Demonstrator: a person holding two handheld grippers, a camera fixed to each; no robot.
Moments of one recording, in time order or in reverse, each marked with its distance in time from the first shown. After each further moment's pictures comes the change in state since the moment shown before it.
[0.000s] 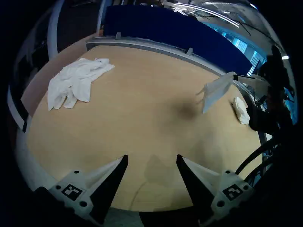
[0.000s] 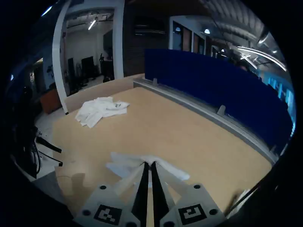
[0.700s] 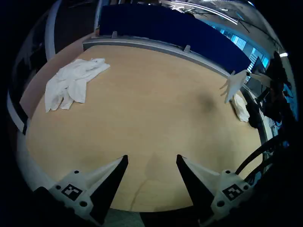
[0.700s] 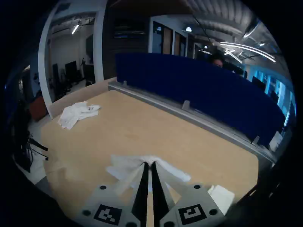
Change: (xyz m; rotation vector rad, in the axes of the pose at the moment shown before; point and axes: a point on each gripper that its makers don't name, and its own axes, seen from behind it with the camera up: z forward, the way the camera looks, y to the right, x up) left arm -0.001 0.008 0.004 -0.001 -0.018 0.021; right arm -0.015 0.157 -0.072 -0.153 -0.006 0.071
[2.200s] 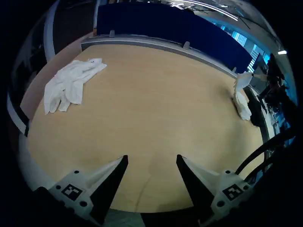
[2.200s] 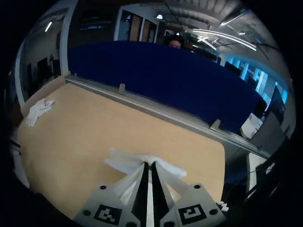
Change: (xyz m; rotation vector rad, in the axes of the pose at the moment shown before) left arm 0.007 0.019 0.004 0.024 -0.029 0.019; right arm -0.047 0.235 -0.026 -0.257 -0.126 0.080
